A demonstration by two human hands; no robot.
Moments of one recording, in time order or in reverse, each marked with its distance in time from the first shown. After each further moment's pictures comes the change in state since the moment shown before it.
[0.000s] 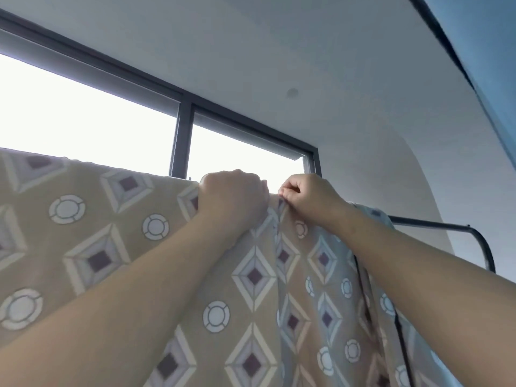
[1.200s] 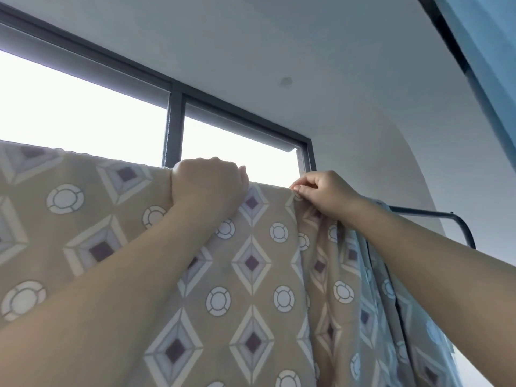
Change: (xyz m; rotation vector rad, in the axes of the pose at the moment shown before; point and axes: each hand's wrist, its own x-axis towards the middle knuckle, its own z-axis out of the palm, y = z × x) left_hand -0.007 -0.035 0.011 0.044 0.003 -0.012; right_hand -0.008 0.015 0.009 0.162 0.004 0.114
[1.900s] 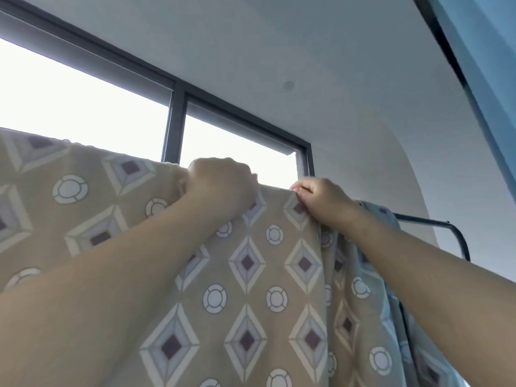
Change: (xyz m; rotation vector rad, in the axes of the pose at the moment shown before) left_hand 0.008 0.013 -0.012 -0.044 -0.209 0.054; right_hand 0.001 0.003 0.002 -0.237 0.008 -0.003
